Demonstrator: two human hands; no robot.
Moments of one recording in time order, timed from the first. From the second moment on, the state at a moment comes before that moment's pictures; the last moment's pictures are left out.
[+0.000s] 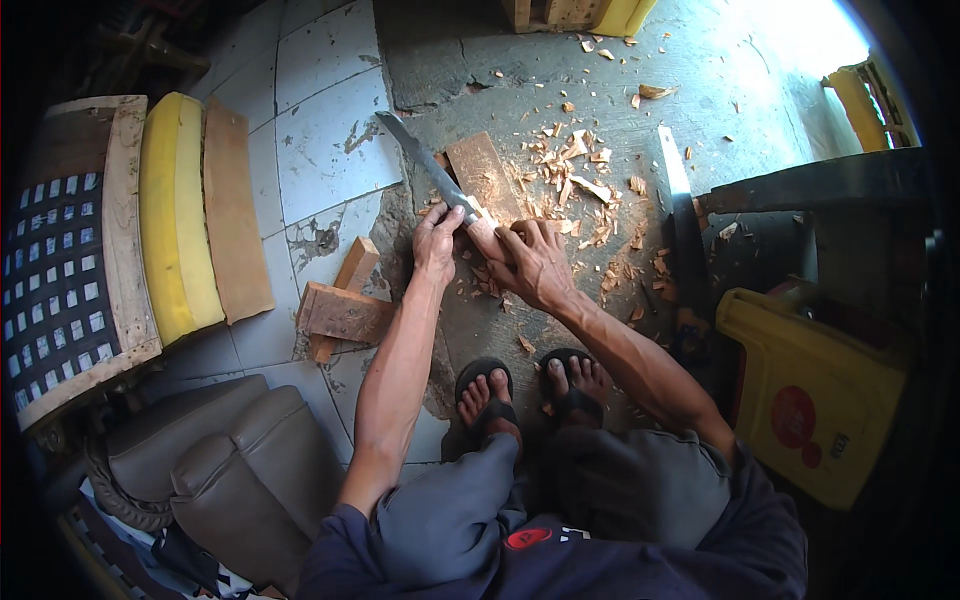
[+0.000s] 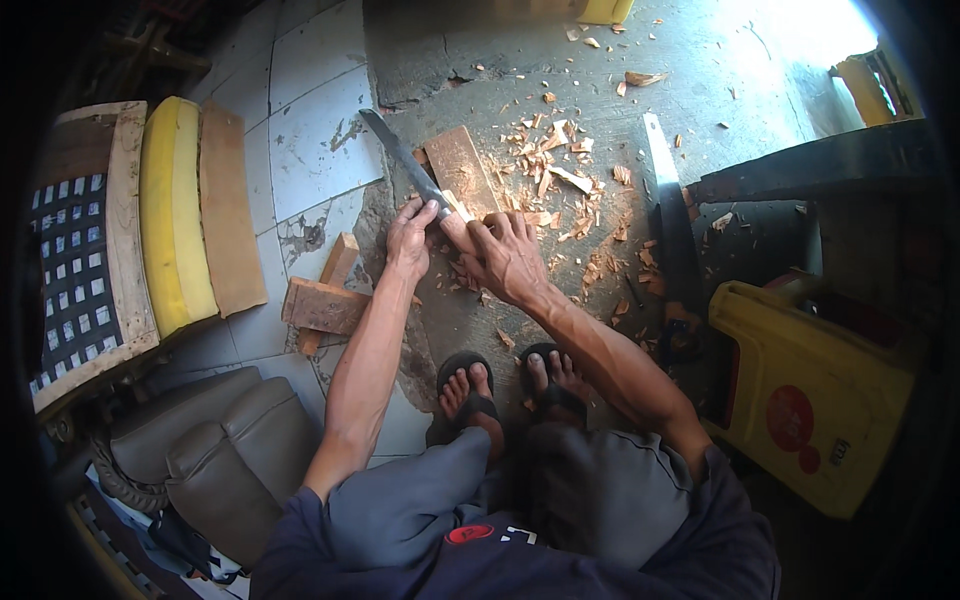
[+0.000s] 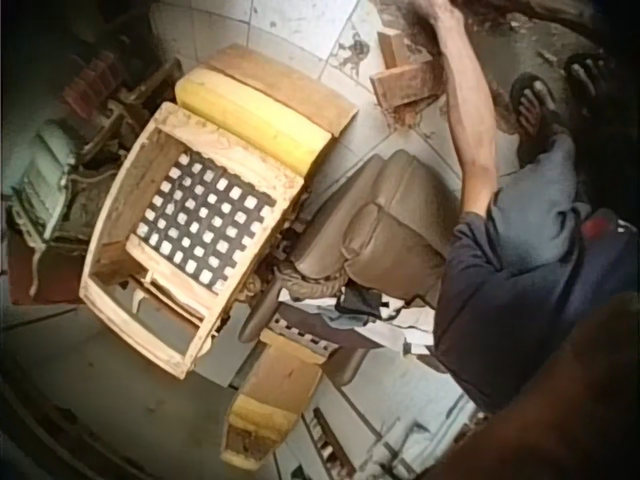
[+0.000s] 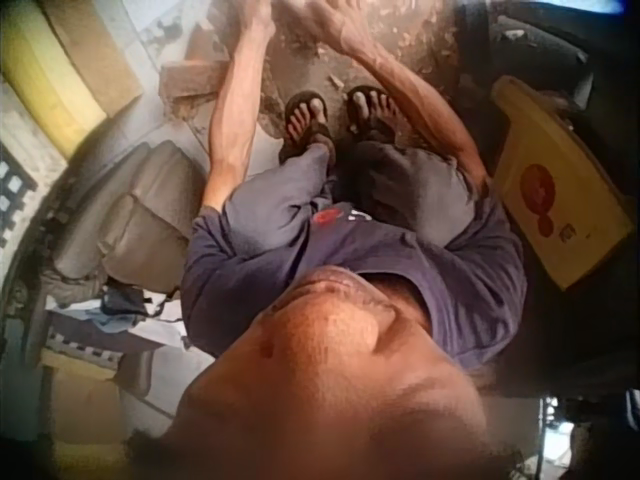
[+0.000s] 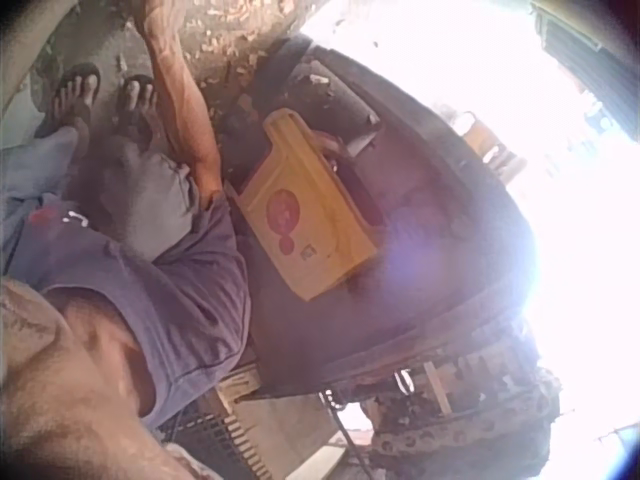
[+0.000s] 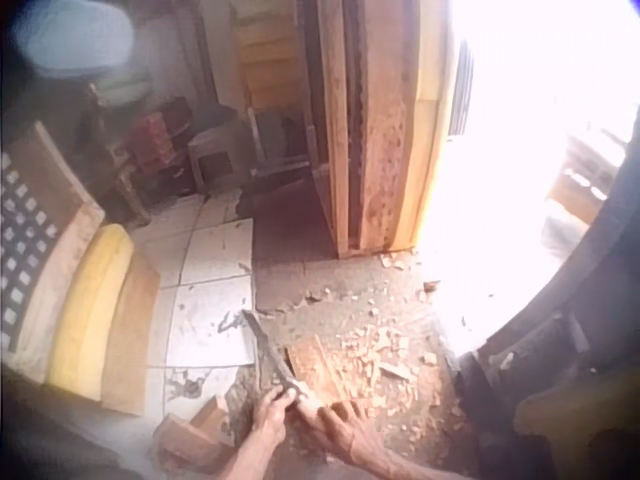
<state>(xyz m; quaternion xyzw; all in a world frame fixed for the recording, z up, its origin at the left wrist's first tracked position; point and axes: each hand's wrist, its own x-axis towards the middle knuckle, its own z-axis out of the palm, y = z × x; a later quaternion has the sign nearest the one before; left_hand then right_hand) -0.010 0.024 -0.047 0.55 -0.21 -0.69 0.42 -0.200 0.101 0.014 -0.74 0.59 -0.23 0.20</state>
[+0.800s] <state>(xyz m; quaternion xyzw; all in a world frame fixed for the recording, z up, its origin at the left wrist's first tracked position) -0.033 0.042 -0.046 0.54 -0.20 -0.66 0.48 -0.230 0.160 0.019 -0.65 0.65 -0.25 0.30</state>
